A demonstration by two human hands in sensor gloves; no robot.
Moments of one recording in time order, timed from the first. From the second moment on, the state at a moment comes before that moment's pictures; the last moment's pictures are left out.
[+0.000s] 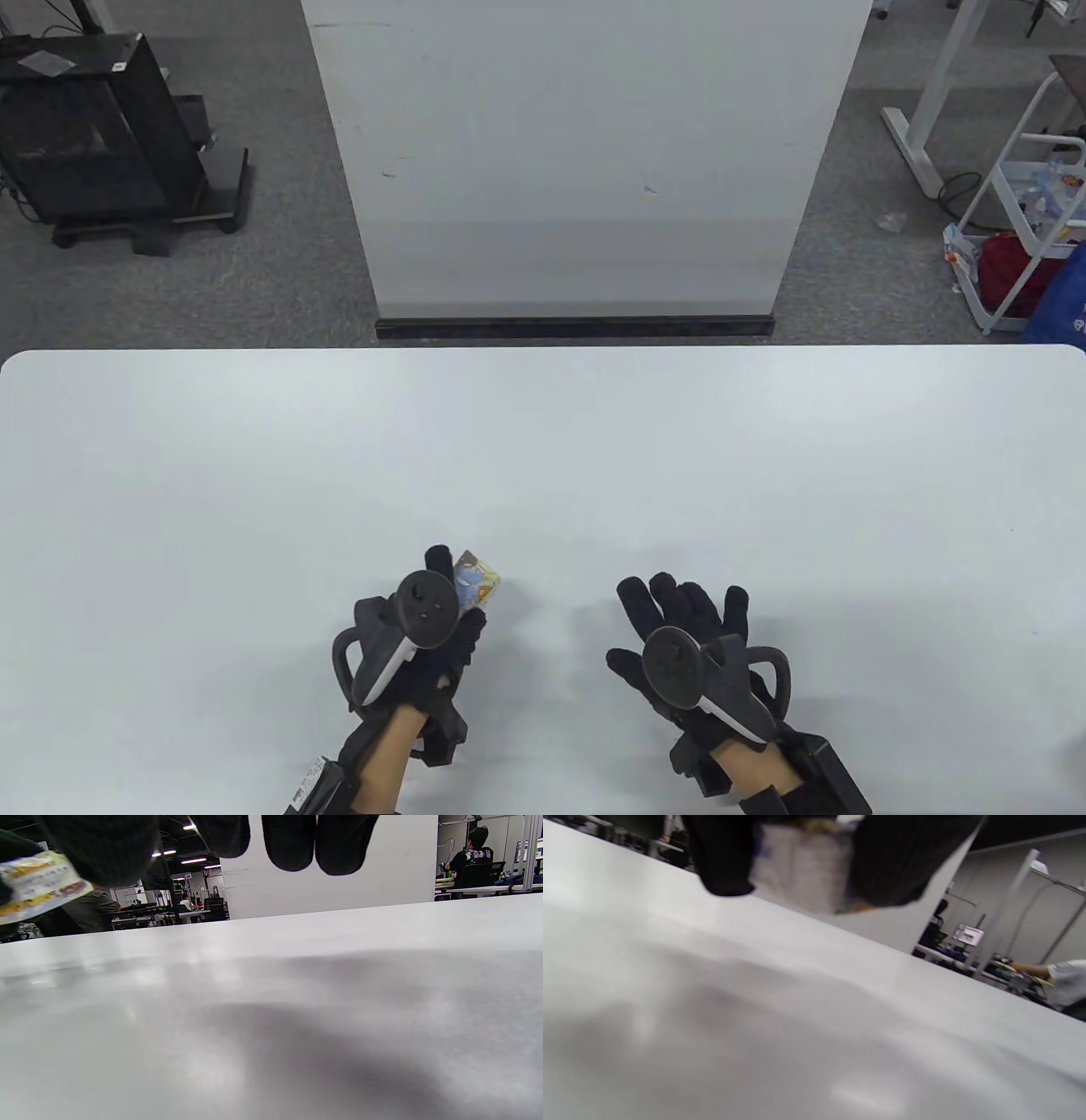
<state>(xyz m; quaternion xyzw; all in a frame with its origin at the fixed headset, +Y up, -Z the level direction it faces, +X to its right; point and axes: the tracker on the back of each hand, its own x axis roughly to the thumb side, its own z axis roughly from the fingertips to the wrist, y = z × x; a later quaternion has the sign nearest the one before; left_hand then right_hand) -0.166 -0.707 -0.320 -0.05 -0.03 0.15 0.99 0.098 -0.725 -0.279 0.06 -0.03 0.99 0.11</state>
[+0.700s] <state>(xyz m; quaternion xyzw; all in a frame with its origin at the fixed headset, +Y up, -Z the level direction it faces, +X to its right) -0.085 -0.722 -0.285 -0.08 -0.20 0.10 0.97 0.082 -0.721 -0.268 0.12 -0.09 0.98 0.15</state>
